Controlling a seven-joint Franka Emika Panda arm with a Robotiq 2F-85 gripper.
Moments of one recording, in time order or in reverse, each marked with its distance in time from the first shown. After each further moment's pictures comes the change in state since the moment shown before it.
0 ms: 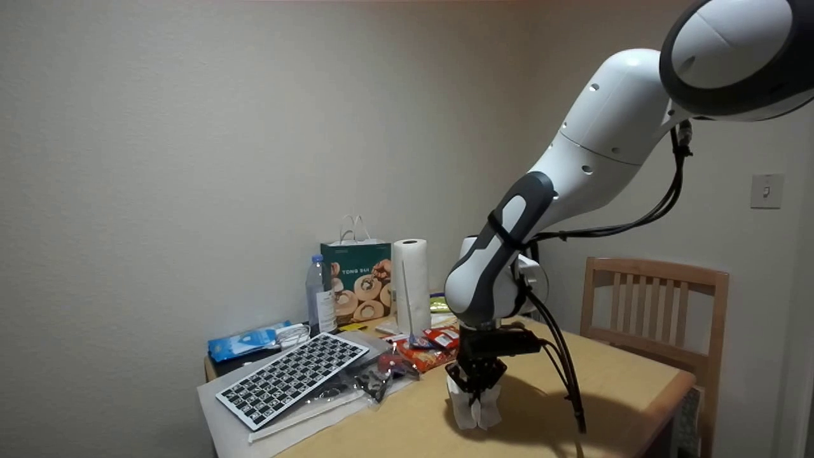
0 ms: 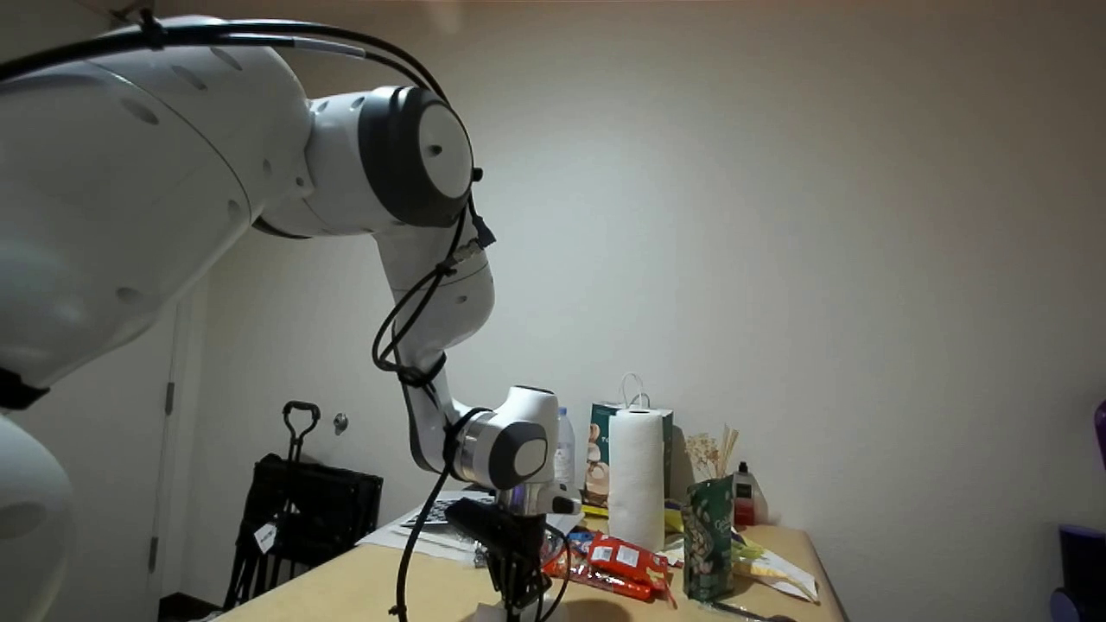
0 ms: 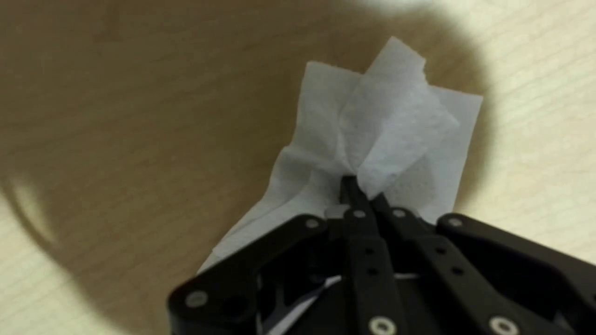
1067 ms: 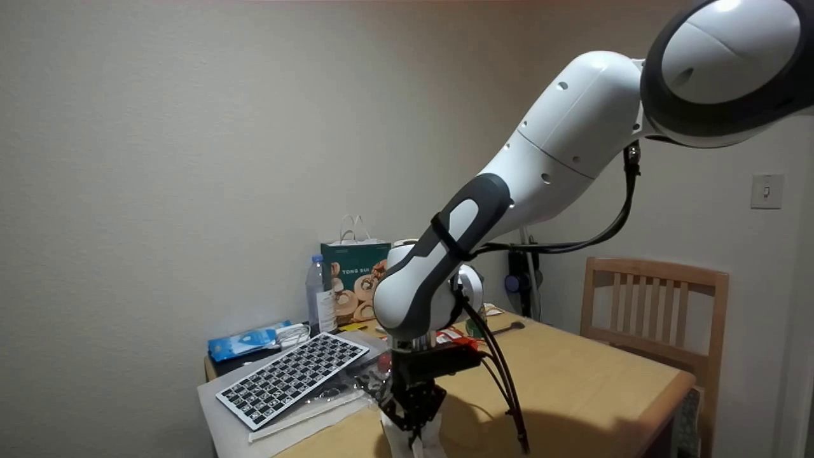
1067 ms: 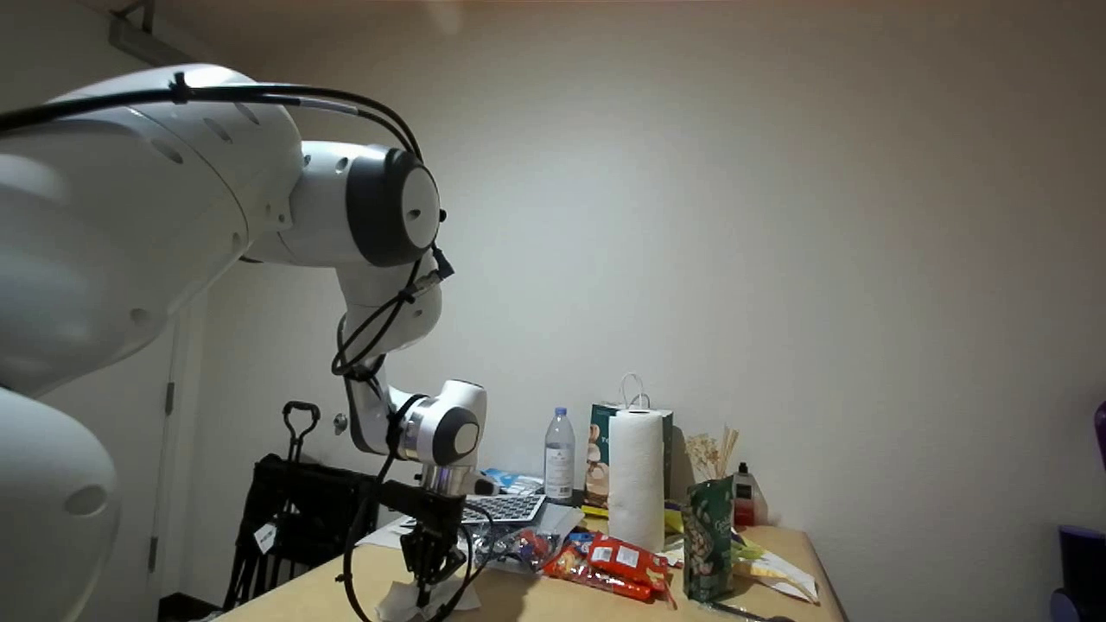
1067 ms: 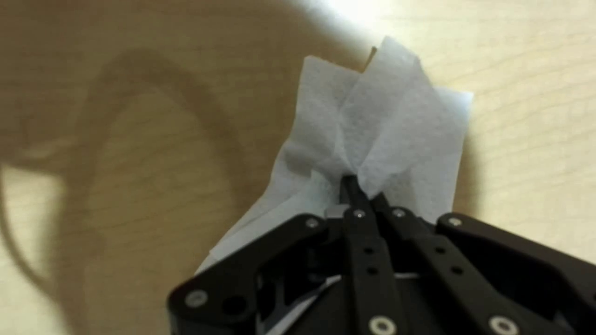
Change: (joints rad) arm 0.146 0.094 0.088 0.207 -0.045 -0.228 0.000
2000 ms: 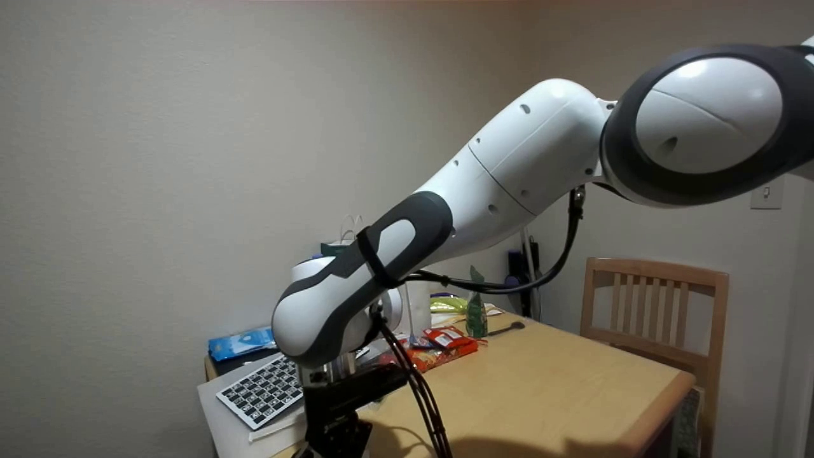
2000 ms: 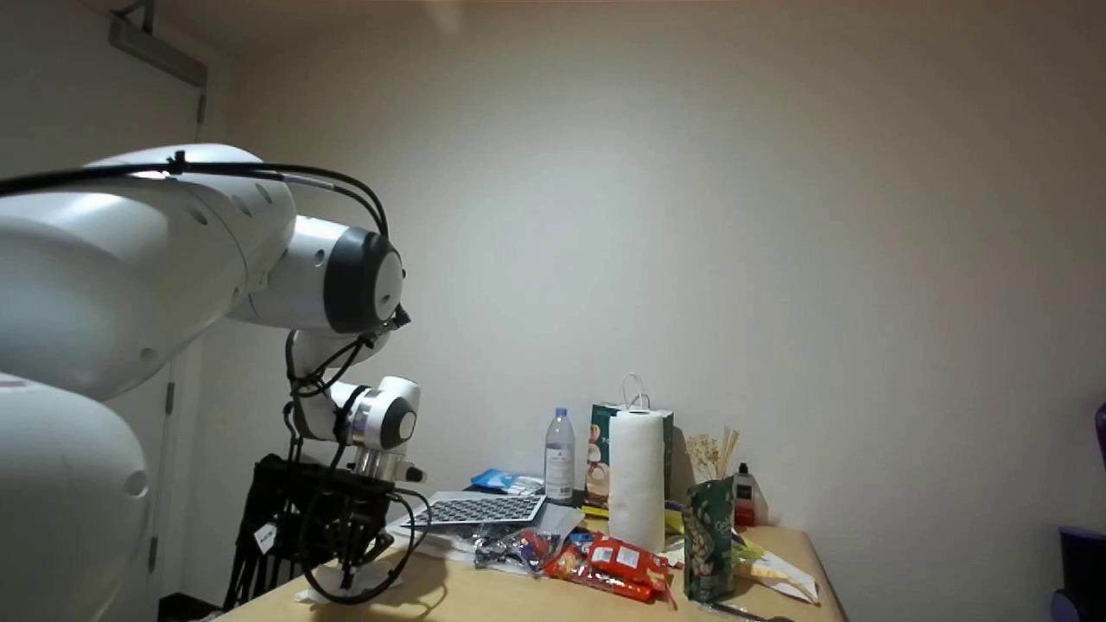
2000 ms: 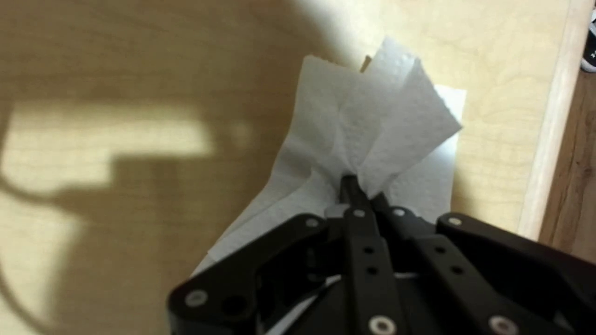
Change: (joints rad) arm 0.151 0.191 0.078 0.368 -0.070 -0.277 -0.027
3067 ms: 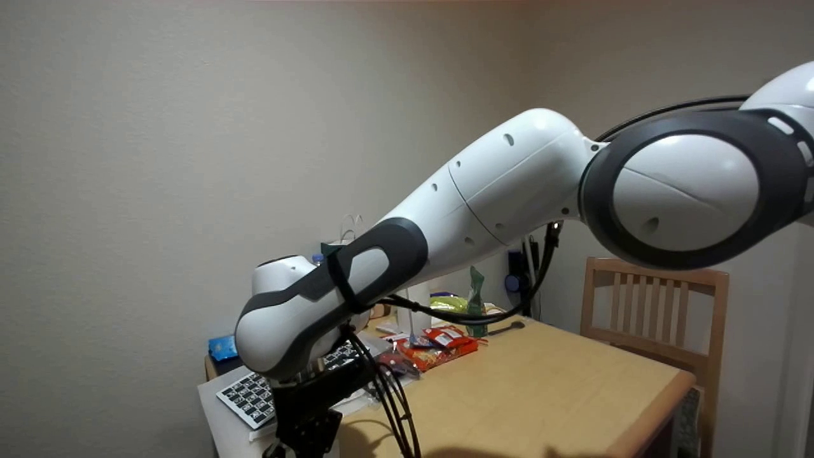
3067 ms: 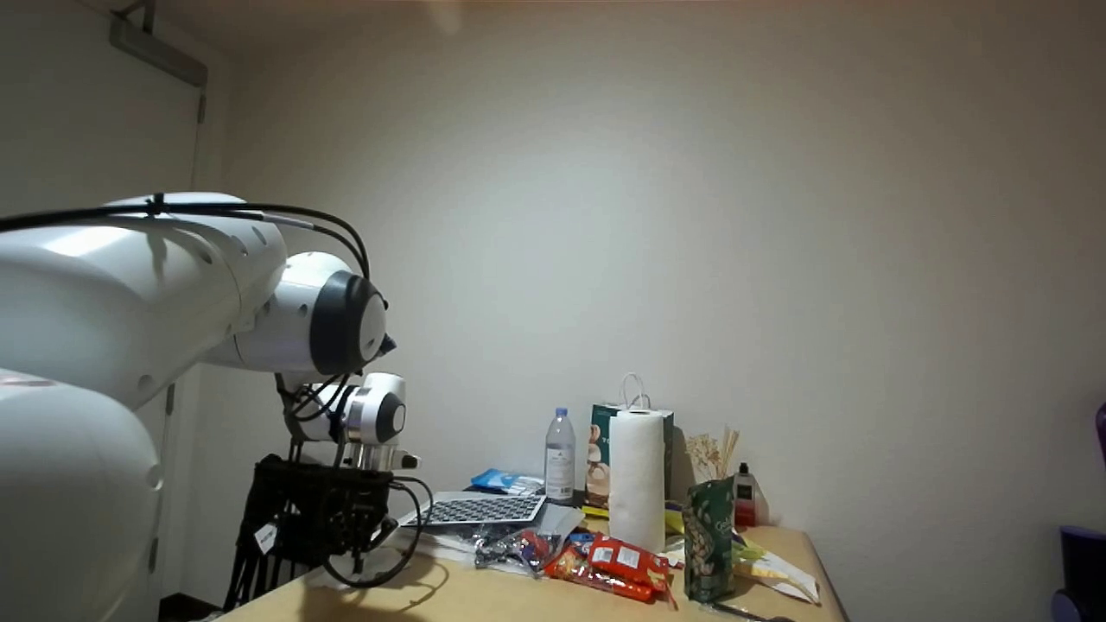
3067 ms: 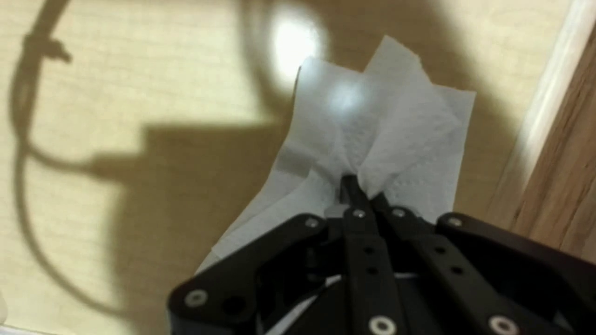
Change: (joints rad) arm 0.077 0.138 -0.050 0.263 -0.085 -0.054 -0.014
